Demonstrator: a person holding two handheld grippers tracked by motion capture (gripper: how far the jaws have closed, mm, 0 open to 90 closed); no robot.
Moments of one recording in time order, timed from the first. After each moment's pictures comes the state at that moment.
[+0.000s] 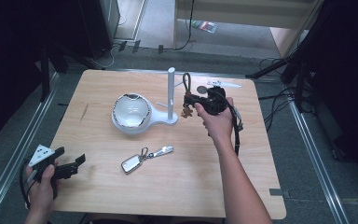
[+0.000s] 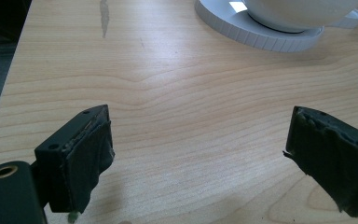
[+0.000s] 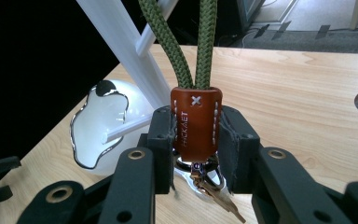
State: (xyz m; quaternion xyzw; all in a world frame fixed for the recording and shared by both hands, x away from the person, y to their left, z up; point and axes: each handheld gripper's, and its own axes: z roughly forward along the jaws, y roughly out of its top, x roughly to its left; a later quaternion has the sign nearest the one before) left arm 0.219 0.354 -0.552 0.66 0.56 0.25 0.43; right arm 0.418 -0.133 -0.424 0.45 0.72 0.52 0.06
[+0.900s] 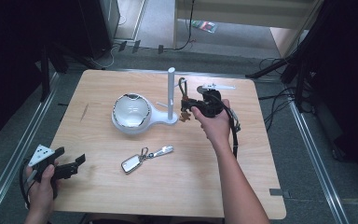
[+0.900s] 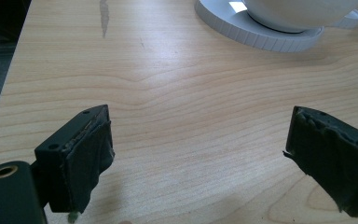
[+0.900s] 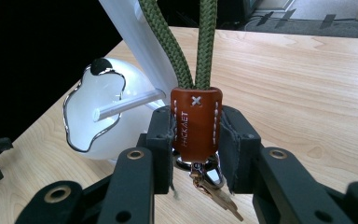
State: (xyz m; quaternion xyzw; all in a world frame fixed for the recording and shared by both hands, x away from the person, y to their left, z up) left arm 0.219 0.354 -0.552 0.66 0.56 0.25 0.43; right arm 0.417 -0.125 -0.435 0.44 0.74 0.50 0.05
